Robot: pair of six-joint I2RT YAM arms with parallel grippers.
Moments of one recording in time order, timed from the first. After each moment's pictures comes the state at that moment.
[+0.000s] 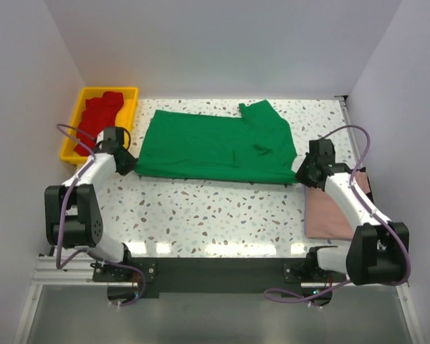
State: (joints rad) left arm 0.06 1.58 0.97 -0.41 -0.16 -0.72; right arm 0.07 1.28 0.83 -0.52 0.13 0.59
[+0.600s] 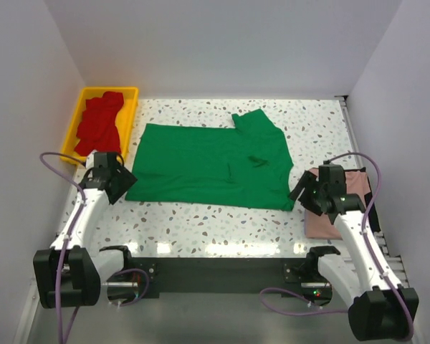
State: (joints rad) left arm 0.07 1.11 0.70 -0.57 -0.18 -0.76; right arm 0.06 0.87 0.64 -0.72 -0.03 0.61
